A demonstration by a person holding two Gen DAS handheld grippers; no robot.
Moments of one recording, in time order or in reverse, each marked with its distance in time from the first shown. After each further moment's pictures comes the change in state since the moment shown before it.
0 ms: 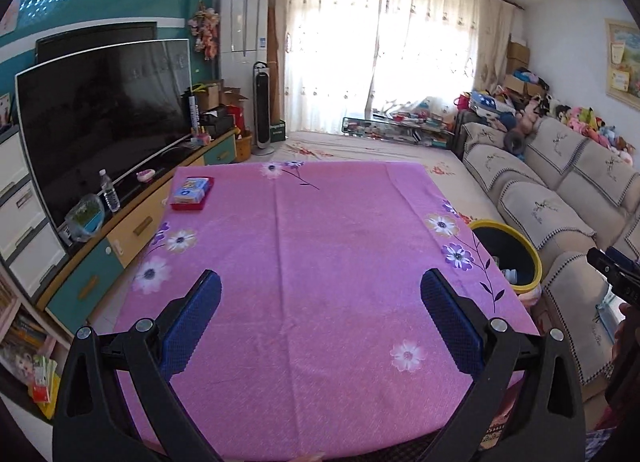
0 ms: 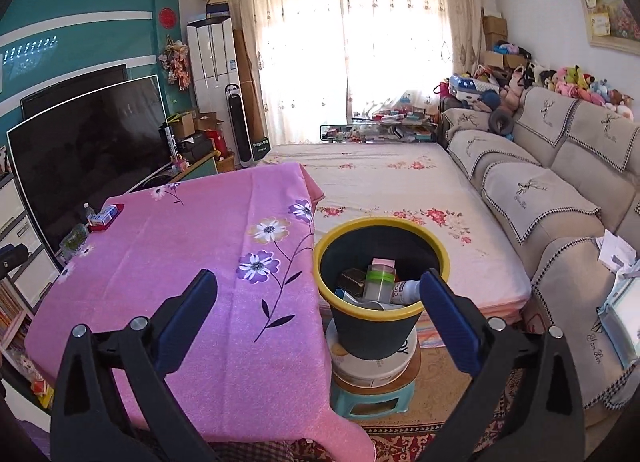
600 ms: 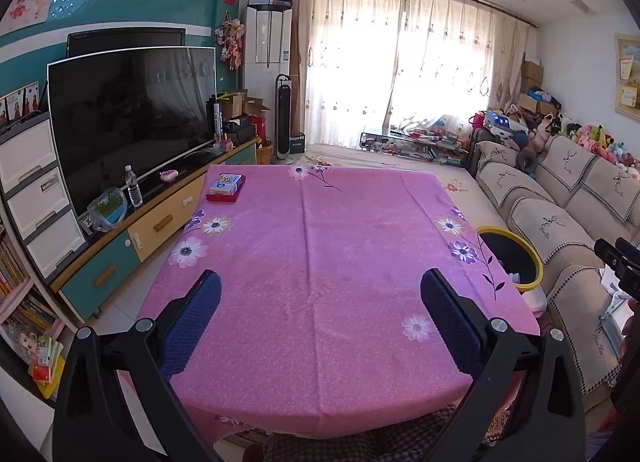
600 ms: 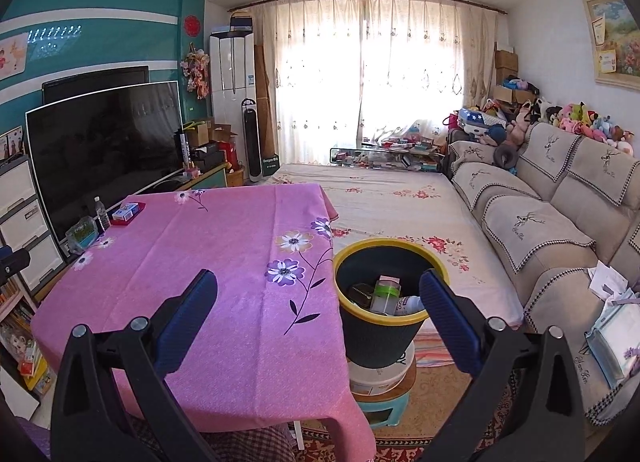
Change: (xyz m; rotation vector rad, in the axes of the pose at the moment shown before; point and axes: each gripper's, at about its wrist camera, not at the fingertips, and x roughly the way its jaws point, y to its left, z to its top) left arm -0.067 0.014 -0.039 -0.030 -0.052 0.048; right arm -0.051 0.034 -0.009 -0.080 -0.073 -0.004
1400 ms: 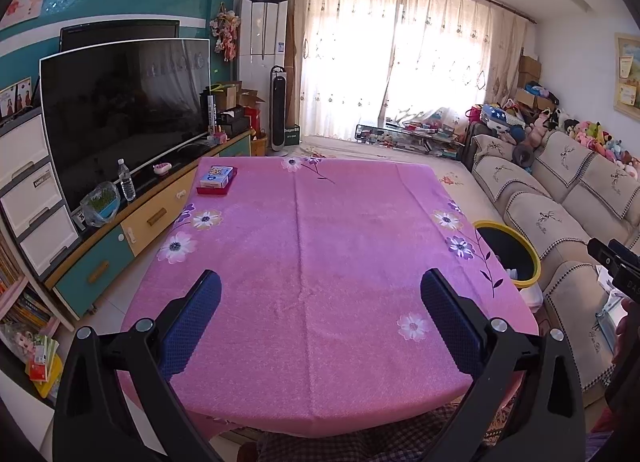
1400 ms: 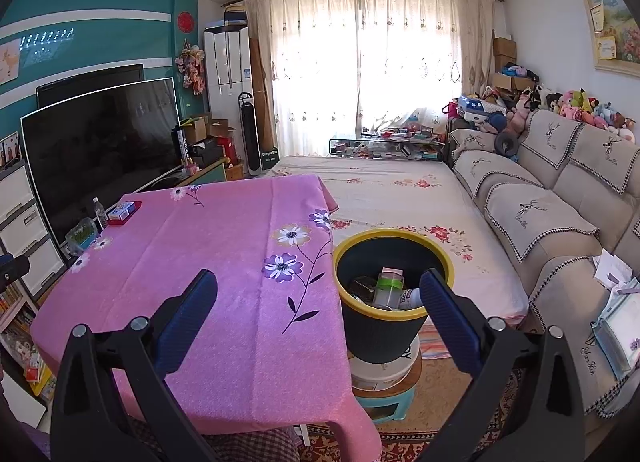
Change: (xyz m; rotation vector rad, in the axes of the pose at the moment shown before) left arm 0.023 -0.006 0.006 -0.001 0.037 -0.019; right arm 0.019 -0.007 -0.002 0.026 0.034 0.007
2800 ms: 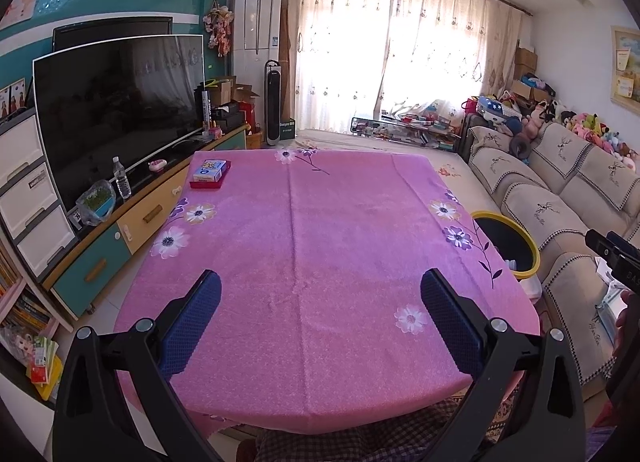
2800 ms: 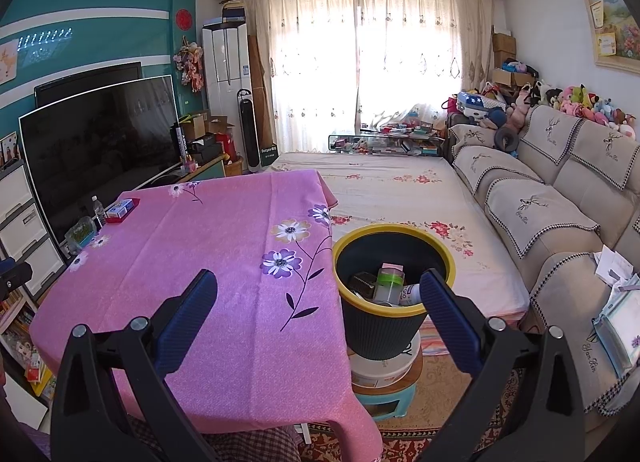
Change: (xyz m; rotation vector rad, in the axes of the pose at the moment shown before) left arm 0.011 -0.003 -0.008 0.017 0.020 -0.015; right arm 0.006 0.001 -0.005 0.005 0.011 0.000
